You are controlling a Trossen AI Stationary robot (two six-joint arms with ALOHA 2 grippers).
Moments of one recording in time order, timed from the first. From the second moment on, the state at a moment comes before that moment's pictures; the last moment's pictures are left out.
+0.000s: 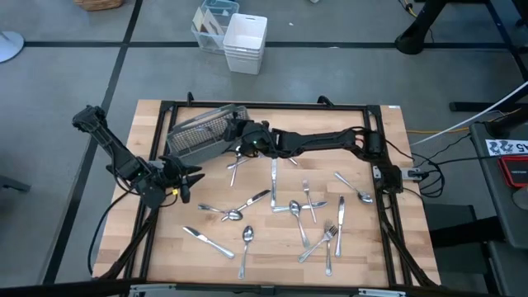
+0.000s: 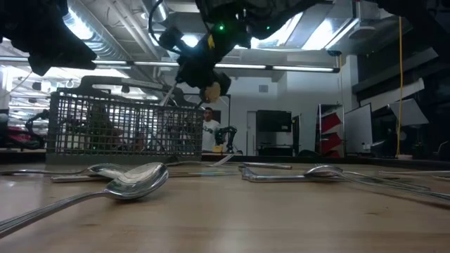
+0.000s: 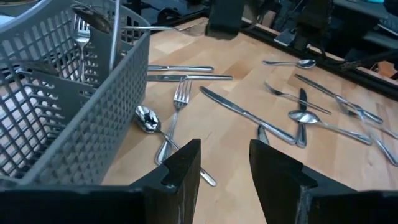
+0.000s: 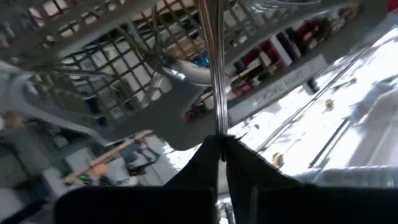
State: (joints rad) left arm -0.76 0.66 0.46 -0.61 -1.07 -1.00; right arm -0.11 2.15 1.70 0.12 0.63 -2.30
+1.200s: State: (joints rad) left arm -0.76 0.66 0.45 -0.61 -1.07 -1.00; right arm -0.12 2.19 1.70 0.34 0.46 -2.34
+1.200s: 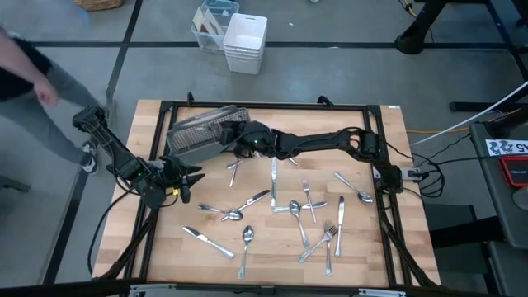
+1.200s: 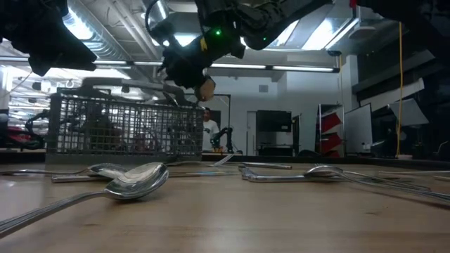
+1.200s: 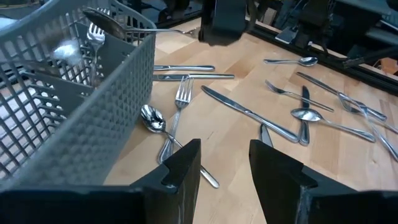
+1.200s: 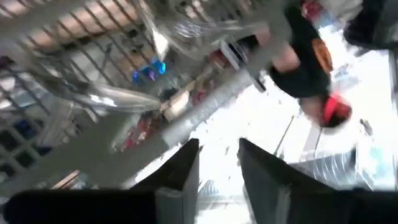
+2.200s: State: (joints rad) left arm -0.76 0.71 0.46 -0.34 -0.72 -0.74; right arm -0.07 1.99 1.70 0.81 1.25 -1.86
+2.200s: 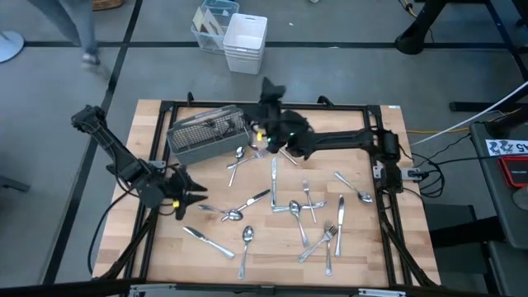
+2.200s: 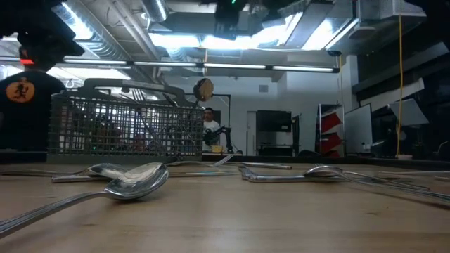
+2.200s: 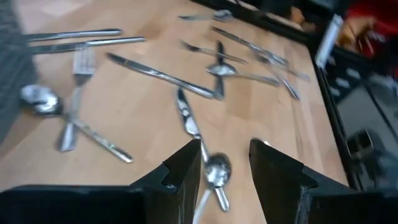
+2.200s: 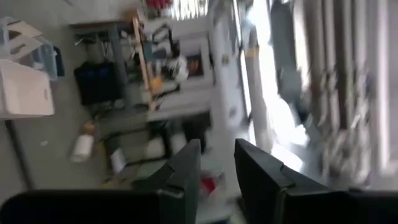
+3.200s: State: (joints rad) left arm -0.49 1.31 0.46 0.00 -0.28 -0.52; right arm -0.12 1.37 0.98 0.79 1.26 -1.09
